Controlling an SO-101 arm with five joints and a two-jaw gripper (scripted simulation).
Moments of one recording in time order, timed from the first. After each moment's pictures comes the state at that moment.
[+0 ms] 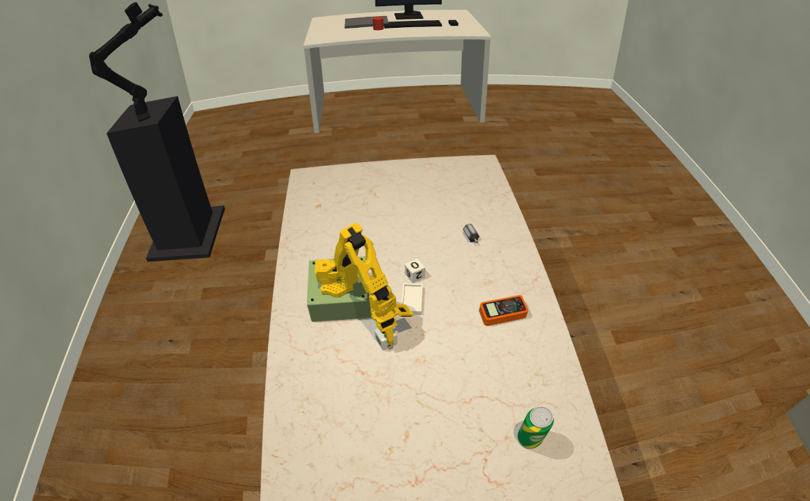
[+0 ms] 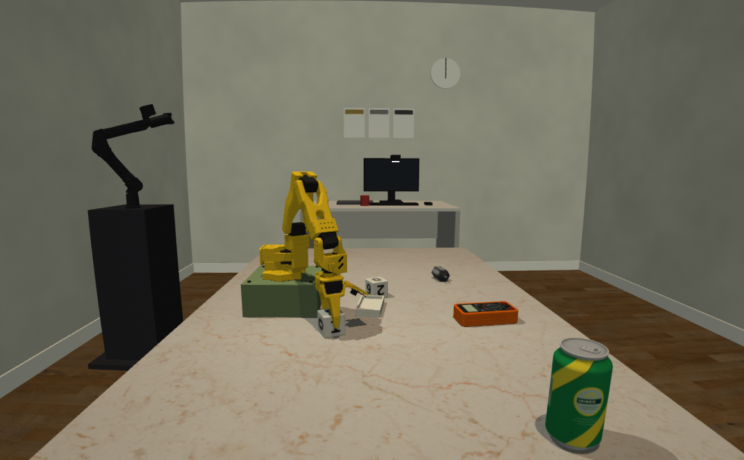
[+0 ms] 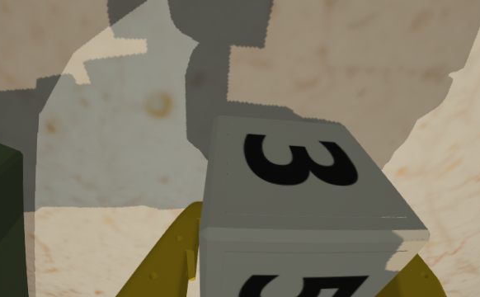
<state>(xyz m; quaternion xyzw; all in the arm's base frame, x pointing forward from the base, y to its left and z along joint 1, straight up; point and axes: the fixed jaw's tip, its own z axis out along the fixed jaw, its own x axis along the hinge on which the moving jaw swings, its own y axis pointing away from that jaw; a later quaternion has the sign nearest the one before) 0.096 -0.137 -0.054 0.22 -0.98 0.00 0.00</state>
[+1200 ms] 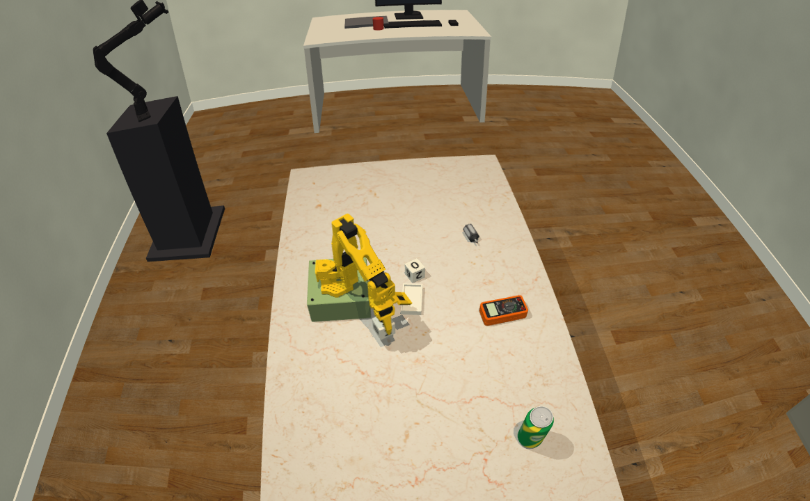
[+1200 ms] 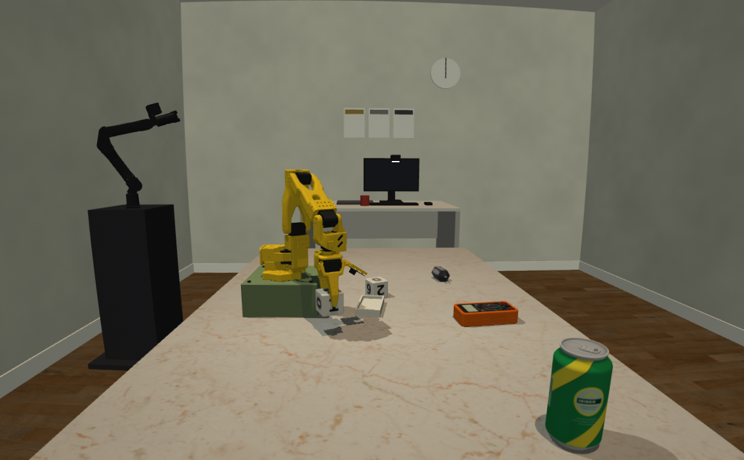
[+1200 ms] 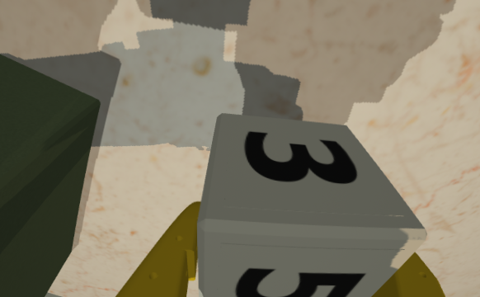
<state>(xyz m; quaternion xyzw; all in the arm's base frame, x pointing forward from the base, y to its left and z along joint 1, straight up) 0.093 -0.131 -0.010 0.22 -0.98 -0.02 0.01</state>
